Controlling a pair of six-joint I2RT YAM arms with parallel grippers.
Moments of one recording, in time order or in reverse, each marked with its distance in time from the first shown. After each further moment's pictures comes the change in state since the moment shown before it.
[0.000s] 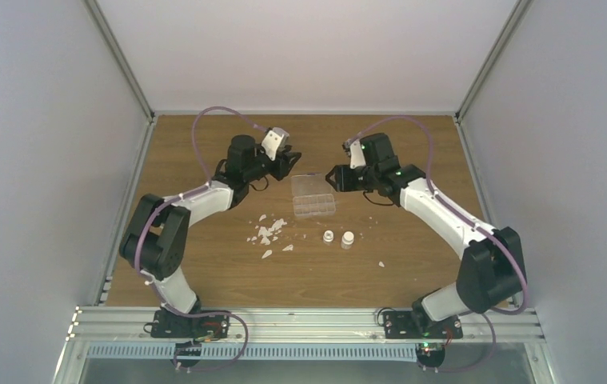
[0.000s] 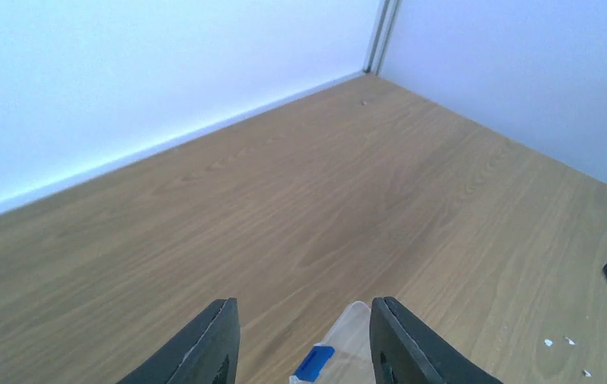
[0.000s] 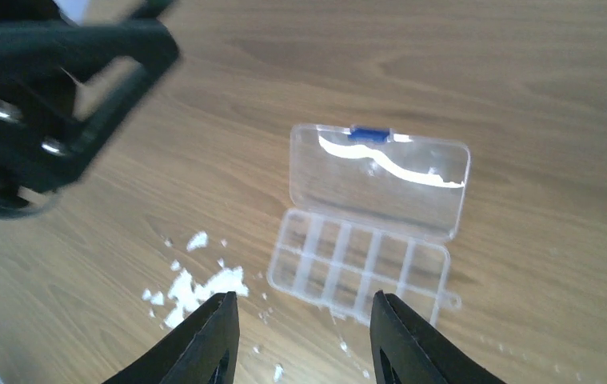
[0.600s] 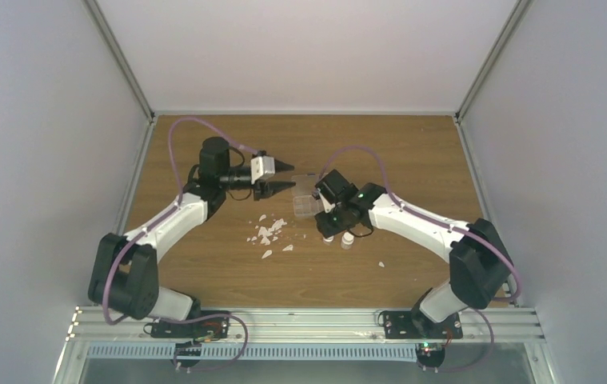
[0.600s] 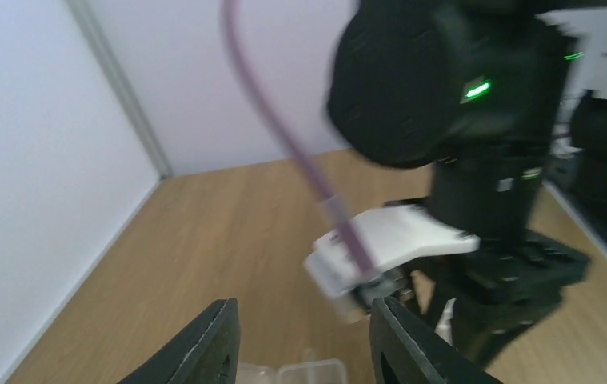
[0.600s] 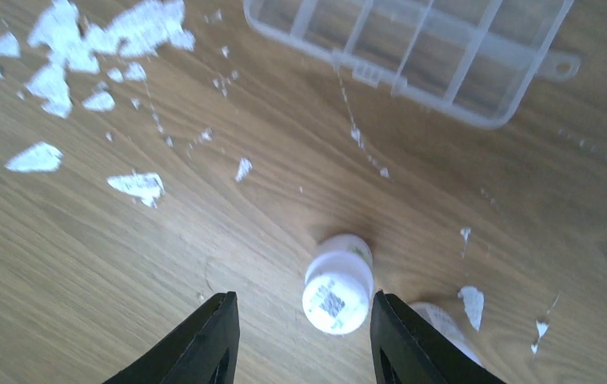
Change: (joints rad) left arm 0.091 -0.309 -0.129 -0.116 0.615 0.480; right arm 0.338 0.047 -0.020 -0.344 0.328 -0.058
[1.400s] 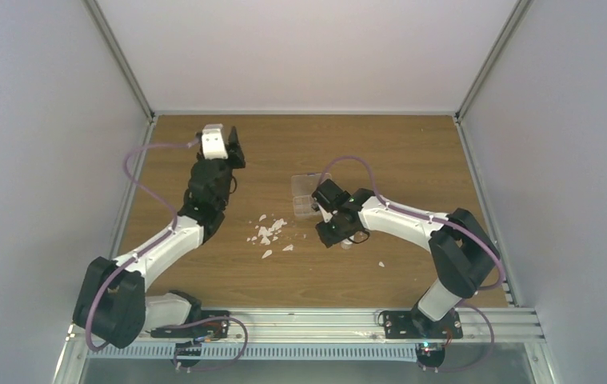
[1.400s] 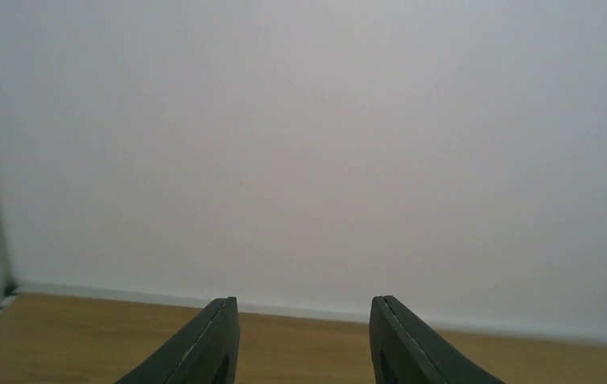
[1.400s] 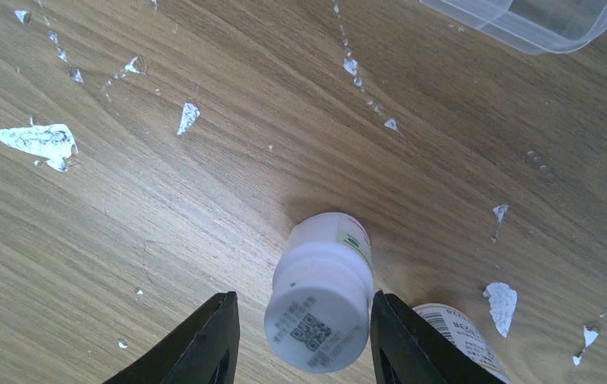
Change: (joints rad) left arm -0.072 -0.198 -0.169 0.290 -1.376 -0.566; right arm 0.006 0.098 -0.073 0.018 0.000 -0.024
